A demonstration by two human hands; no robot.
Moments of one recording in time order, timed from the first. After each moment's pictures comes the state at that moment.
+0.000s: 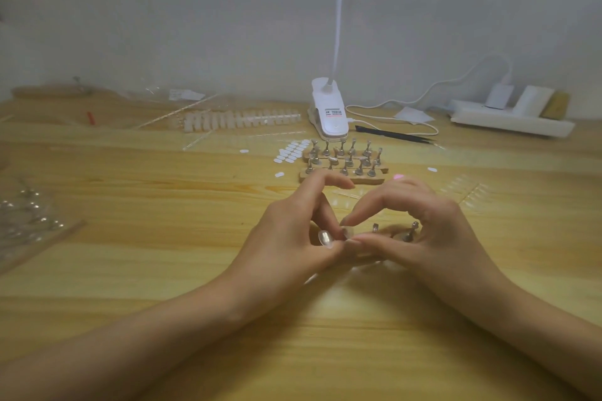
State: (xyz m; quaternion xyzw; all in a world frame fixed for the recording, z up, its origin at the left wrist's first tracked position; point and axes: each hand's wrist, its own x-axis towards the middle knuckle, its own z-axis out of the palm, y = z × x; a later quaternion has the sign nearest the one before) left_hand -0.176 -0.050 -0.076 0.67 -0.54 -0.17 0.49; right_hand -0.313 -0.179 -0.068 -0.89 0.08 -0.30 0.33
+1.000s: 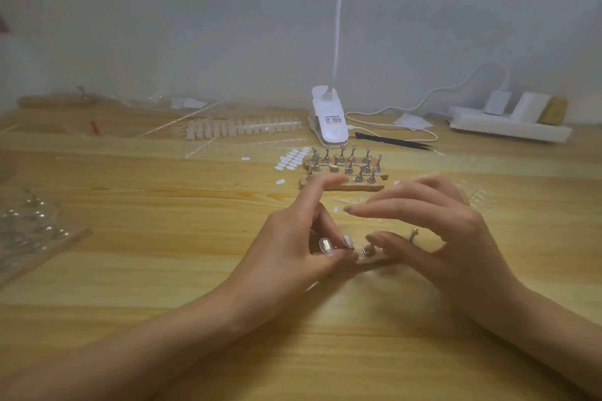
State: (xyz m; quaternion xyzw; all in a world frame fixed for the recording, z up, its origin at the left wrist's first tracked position) left_hand -0.176 -0.049 -0.080 0.66 -0.54 -0.18 0.49; right_hand -0.324 -0.183 -0.062 -0.92 0.05 -0.34 0.17
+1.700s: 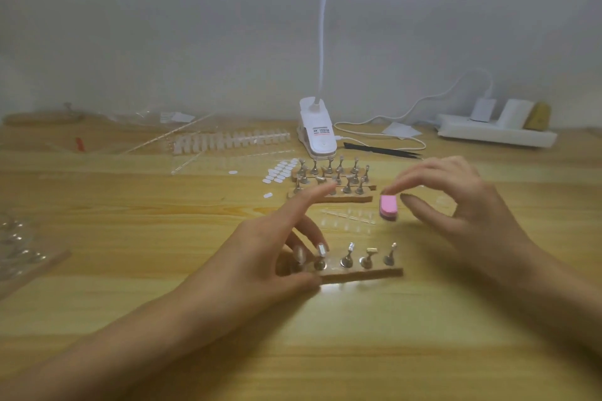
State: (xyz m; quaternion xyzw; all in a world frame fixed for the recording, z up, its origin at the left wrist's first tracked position) left_hand -0.155 -0.040 -0.070 0.66 -0.62 -0.15 0.40; right_hand -0.331 -0.245 -0.058 -0.92 0.12 -0.34 0.16
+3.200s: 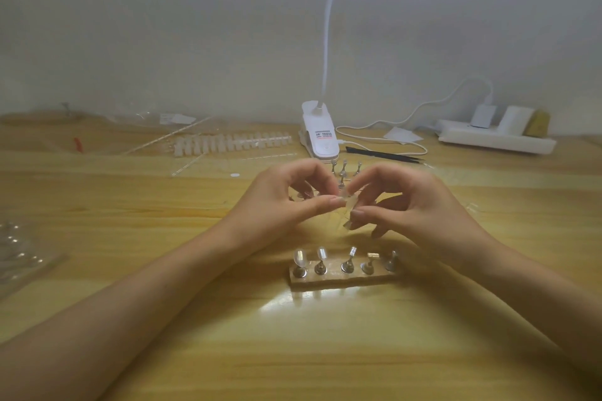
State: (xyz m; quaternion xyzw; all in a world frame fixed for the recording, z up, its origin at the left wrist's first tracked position) left_hand -0.128 -0.091 -0.054 0.61 -0.58 -0.17 0.51; right_hand -0.293 -0.222 -0.051 -0.84 0.12 -0.24 0.47
